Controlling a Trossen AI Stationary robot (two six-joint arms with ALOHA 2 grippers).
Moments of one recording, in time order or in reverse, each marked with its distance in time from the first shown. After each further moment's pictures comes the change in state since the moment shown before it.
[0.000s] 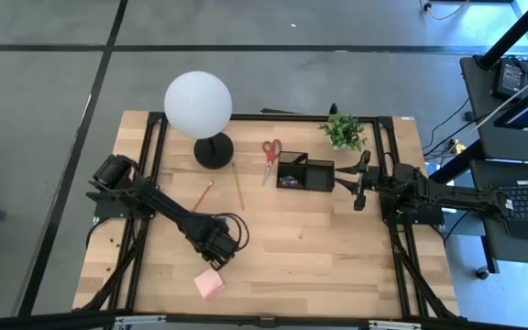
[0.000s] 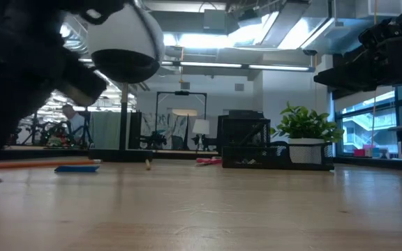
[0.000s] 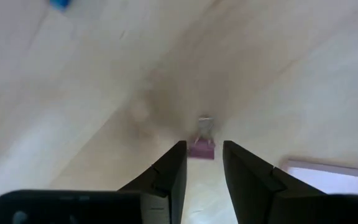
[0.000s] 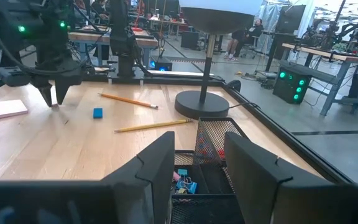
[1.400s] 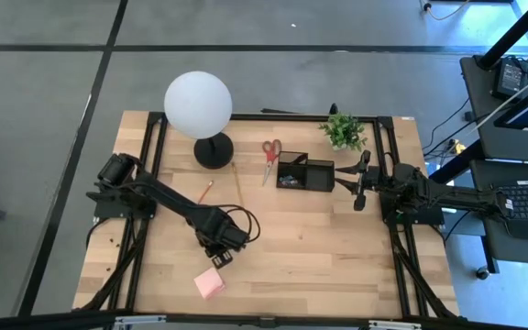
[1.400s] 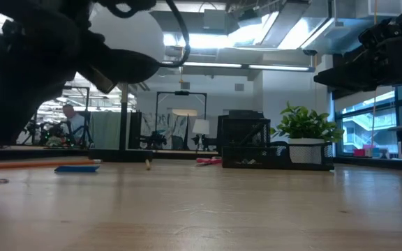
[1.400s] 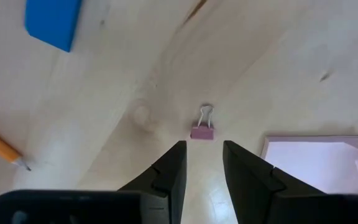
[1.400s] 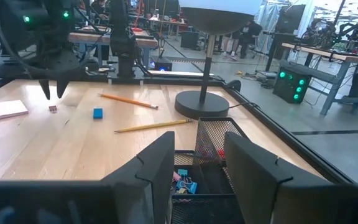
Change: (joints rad) left arm 0.074 0.024 0.137 -0.152 0.071 0.237; right arm 0.000 0.000 0.000 0.000 0.000 0.003
